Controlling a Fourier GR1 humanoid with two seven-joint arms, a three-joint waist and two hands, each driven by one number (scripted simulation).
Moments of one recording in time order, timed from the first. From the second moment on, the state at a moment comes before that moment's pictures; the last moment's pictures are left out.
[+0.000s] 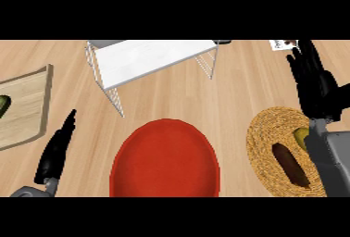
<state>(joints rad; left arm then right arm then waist) -0.06 0.52 -0.35 -1.35 0.16 0.44 0.15 -0.40 -0.36 0.01 -1.38 -0.34 -0.19 0.01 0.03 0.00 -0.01</state>
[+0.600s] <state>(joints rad) -0.06 0.42 -0.27 -1.37 0.38 0.31 0.18 -0.25 -0.79 -0.14 -1.04 -0.29 0.28 -0.27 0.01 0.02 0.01</state>
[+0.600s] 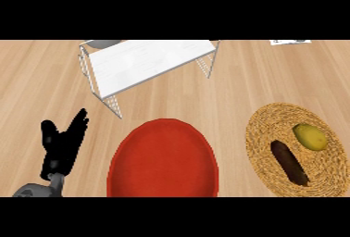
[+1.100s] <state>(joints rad) -0.08 0.41 -0.25 -1.34 0.42 0.24 0.19 -0.26 -1.00 -0.10 -0.77 -0.17 0.62 -0.58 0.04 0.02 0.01</state>
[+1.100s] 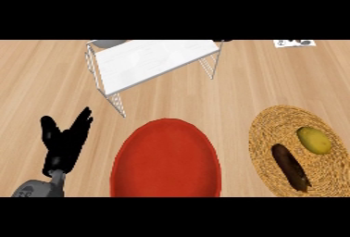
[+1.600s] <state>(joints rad) -0.08 0.40 -0.22 -1.31 0.41 0.20 0.18 -0.37 -1.08 0.04 -0.83 -0.04 0.65 -0.51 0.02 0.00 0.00</state>
